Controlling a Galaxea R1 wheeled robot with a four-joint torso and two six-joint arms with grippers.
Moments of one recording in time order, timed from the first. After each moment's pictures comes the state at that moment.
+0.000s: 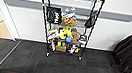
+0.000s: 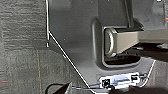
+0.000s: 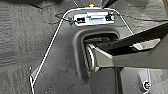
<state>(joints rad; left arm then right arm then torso) 1.49 2.98 -2.72 0.12 -0.11 -0.11 -1.54 2.90 -2.52 -0.01 0.13 0.08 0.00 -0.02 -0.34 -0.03</state>
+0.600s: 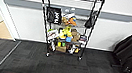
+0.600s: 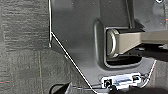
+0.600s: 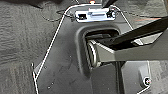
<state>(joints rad) 1.49 2.93 -2.66 0.12 -0.11 -0.11 -1.53 2.86 -2.47 0.00 0.13 0.09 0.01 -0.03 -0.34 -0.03</state>
